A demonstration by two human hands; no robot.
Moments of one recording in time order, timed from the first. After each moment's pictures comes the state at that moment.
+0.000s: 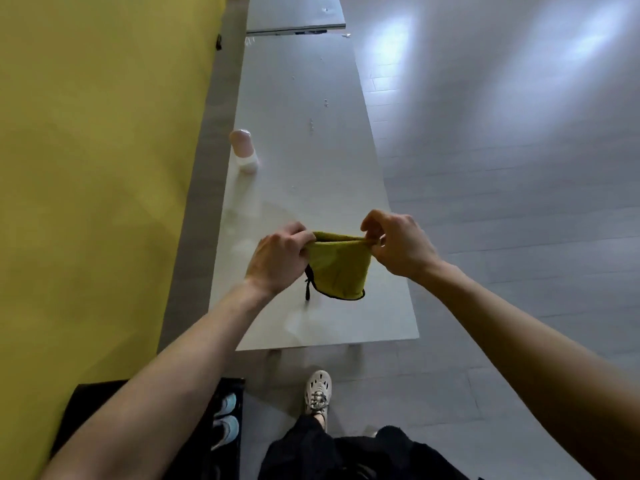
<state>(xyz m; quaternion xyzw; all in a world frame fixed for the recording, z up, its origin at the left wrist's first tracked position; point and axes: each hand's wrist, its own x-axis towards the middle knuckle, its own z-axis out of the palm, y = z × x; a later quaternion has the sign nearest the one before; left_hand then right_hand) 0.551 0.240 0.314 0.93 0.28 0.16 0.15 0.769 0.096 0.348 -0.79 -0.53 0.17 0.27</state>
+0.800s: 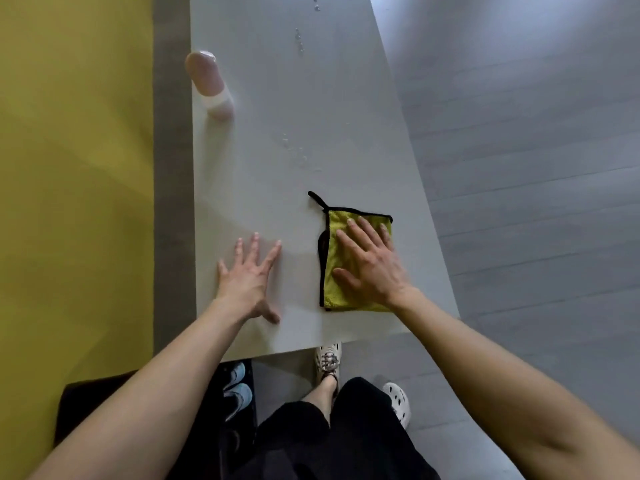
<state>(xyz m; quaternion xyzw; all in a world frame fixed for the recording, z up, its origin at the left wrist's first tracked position) 0.493 0.301 0.168 0.86 0.36 -0.34 0.12 0.722 0.130 0.120 -0.80 -0.57 0.15 0.05</state>
